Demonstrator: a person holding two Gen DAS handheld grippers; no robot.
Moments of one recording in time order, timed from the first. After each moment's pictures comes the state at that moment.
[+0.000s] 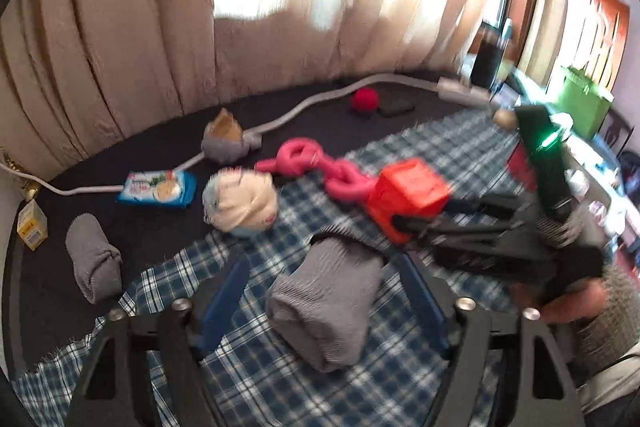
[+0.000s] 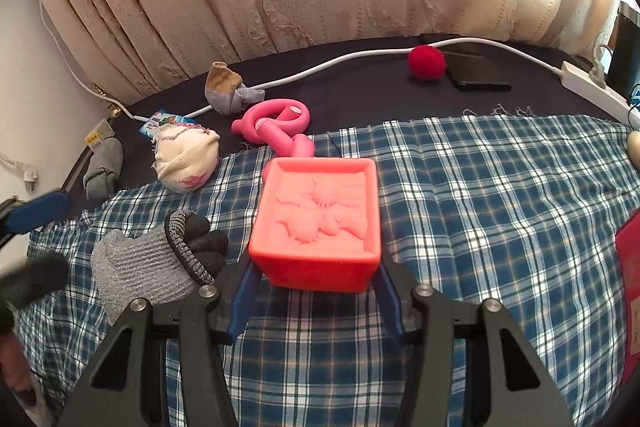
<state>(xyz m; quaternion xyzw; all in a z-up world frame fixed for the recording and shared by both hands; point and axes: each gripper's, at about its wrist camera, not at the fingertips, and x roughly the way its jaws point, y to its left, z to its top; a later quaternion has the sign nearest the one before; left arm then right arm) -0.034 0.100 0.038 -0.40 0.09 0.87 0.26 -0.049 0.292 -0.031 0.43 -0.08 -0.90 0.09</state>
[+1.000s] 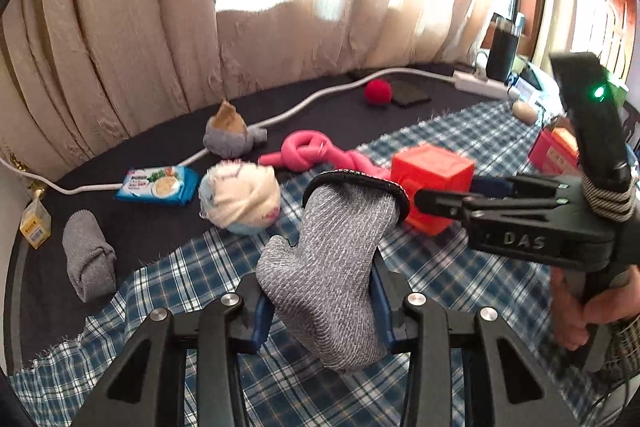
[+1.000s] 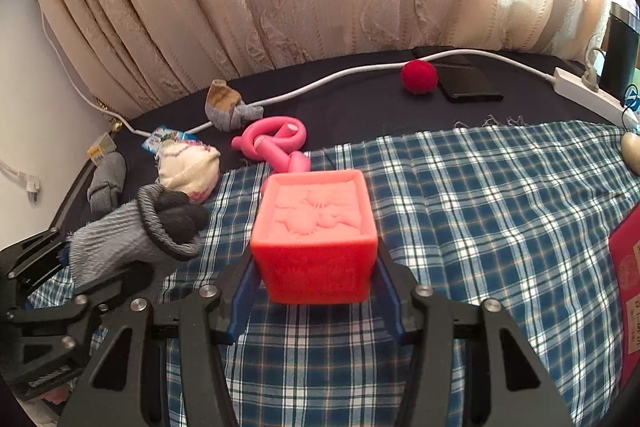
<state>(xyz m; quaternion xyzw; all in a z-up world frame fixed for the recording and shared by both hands) -0.028 0.112 0.021 -0.38 0.09 0.89 0.23 -0.045 0.296 -0.022 0.41 -0.09 -0.91 0.08</state>
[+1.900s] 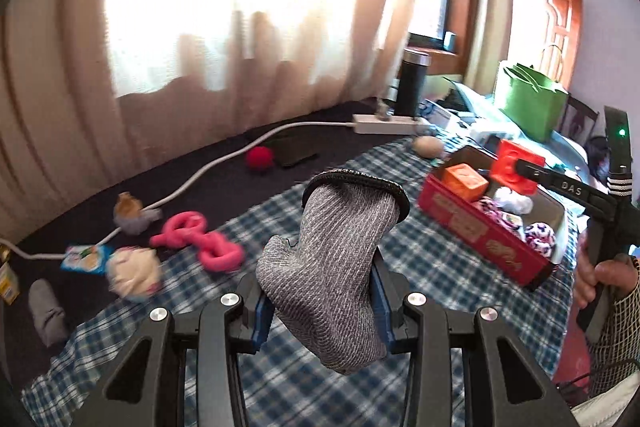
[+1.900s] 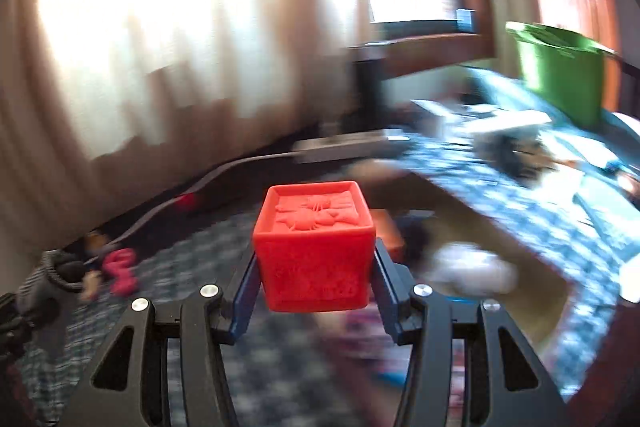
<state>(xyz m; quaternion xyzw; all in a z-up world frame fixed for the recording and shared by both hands) 0.024 0.223 0.083 -0.33 0.09 0.88 0.34 0.123 0.521 0.057 0.26 -0.16 -0.93 -0.20</state>
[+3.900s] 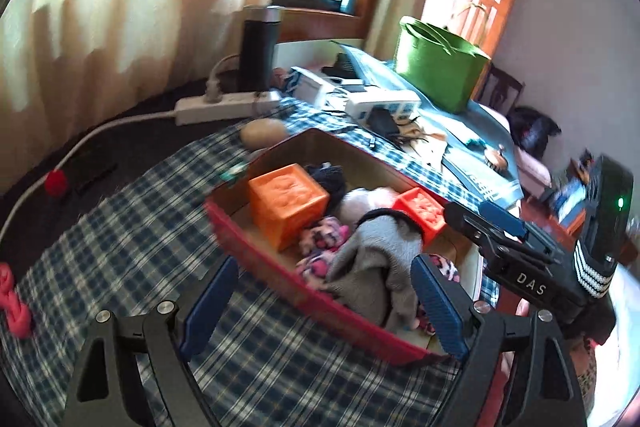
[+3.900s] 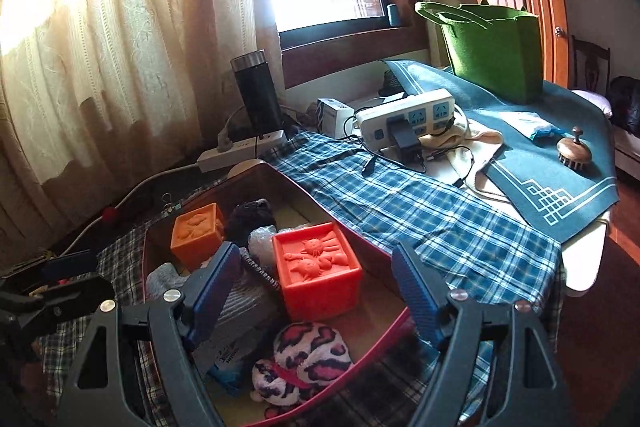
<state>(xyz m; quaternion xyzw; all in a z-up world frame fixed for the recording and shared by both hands) 0.042 0.419 0.064 -0.39 0.08 0.79 0.47 0.187 0.601 0.029 0.25 -0.18 -0.92 -0.25</state>
